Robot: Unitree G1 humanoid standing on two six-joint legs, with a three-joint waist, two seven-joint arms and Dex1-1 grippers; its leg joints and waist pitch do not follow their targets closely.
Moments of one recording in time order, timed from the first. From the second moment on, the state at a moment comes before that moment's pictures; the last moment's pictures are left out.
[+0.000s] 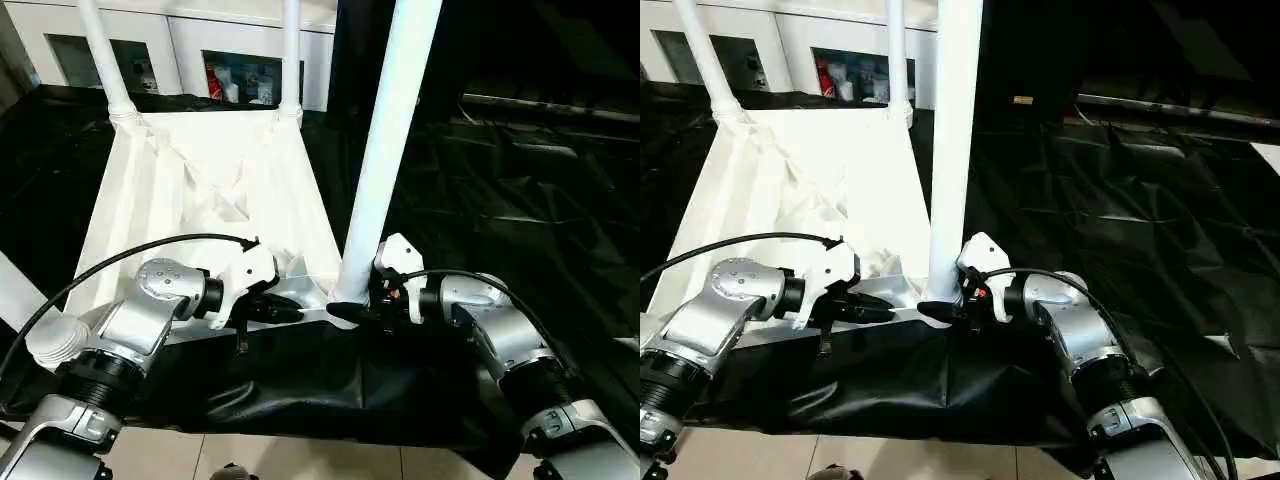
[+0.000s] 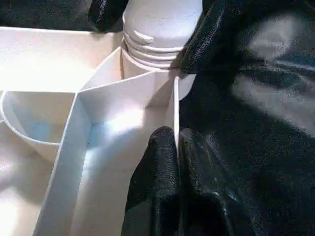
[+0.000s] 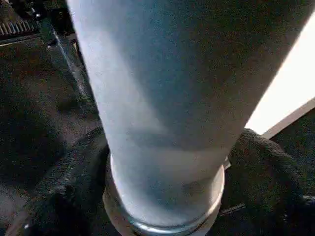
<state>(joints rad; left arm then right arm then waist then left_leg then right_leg) -0.50 0.48 -0.28 0.38 -0.06 0.19 -1.23 -0.52 -0.27 0.23 0.54 0.10 0.08 1.03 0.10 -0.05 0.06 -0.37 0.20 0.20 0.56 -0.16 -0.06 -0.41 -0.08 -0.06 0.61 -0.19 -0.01</state>
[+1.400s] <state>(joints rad) -0.58 0.29 -0.24 0.48 0.03 0.28 -0.87 -0.57 -0.07 0.06 0.69 0.11 0.10 0.57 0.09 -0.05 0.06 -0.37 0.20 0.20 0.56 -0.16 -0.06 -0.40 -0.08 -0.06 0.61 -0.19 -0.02</state>
